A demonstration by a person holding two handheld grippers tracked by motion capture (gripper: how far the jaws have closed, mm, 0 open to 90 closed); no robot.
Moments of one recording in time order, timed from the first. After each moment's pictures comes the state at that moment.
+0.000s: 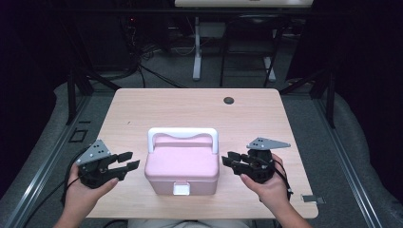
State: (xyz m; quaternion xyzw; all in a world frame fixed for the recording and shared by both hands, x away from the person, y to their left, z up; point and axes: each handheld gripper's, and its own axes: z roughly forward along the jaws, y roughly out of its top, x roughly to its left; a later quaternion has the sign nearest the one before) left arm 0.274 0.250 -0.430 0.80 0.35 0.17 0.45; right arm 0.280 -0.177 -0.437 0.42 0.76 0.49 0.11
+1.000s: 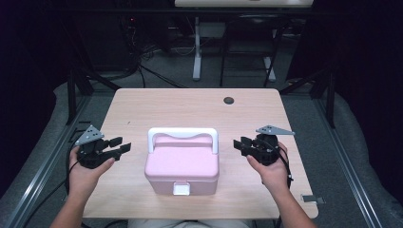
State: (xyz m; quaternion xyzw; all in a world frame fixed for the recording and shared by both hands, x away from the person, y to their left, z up) left arm 0.328 0.286 -0.460 0.76 0.42 0.20 0.45; right arm 0.333 -0.207 -0.463 0.49 0.71 0.48 0.15
